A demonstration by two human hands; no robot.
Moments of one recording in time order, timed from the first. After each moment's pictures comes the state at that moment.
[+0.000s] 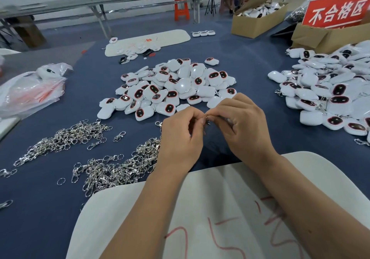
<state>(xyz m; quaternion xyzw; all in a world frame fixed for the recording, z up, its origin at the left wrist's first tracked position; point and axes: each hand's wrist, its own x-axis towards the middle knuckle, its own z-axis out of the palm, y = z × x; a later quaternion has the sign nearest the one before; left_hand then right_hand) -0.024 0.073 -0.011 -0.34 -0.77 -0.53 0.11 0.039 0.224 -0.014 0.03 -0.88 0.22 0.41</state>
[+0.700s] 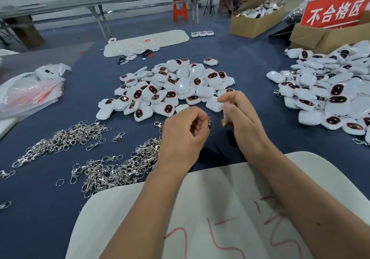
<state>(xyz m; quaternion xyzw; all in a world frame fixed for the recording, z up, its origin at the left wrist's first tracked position) -0.025 0.075 -0.009 -0.36 -0.77 -0.51 0.11 0.034 0.225 -0.018 -0.10 -0.73 0.62 0.27</state>
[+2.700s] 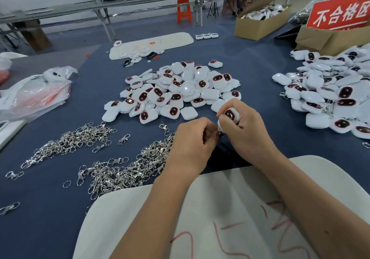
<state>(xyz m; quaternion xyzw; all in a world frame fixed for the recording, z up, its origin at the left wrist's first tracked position) -0.024 0.077 -0.016 -0.34 -0.82 -0.46 0.01 0.035 0.218 -0.014 -0.10 -0.82 0.49 0.27</state>
